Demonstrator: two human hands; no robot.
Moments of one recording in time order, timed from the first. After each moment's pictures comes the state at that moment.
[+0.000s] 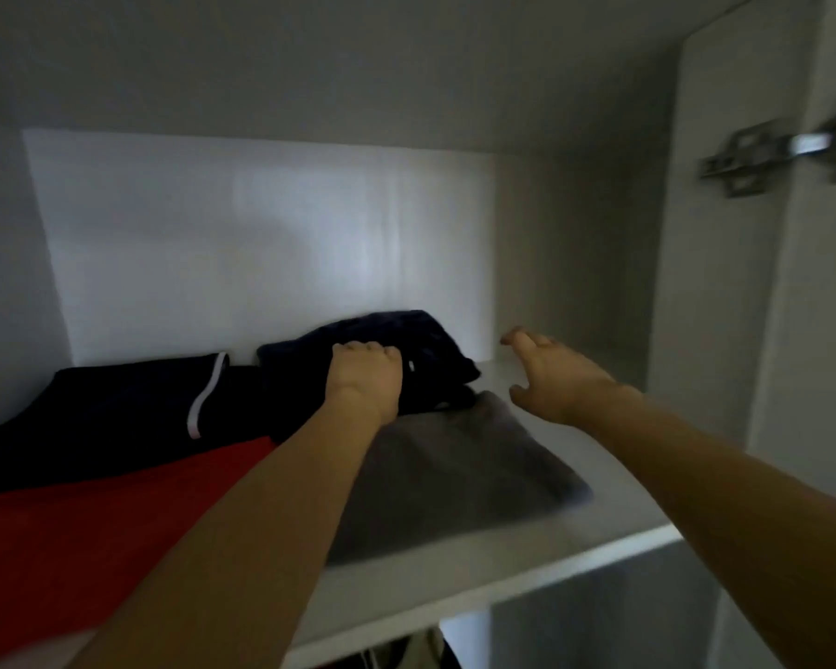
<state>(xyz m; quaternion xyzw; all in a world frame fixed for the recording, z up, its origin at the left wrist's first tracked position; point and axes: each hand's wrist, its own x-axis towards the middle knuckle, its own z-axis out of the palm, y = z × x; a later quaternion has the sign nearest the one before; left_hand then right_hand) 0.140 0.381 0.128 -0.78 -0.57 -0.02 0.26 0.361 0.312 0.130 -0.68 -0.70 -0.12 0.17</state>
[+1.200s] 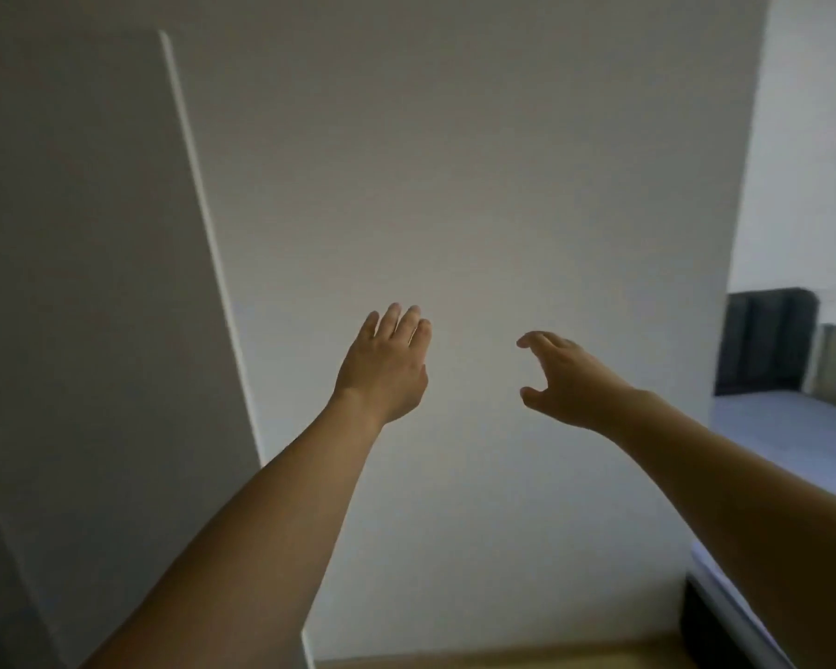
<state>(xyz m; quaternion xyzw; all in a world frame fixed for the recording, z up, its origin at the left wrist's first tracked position) 0.406 -0.327 0.091 -0.92 0.16 -0.32 0.17 0.398 -0.573 0.074 -0.95 -0.17 -0.23 0.14</state>
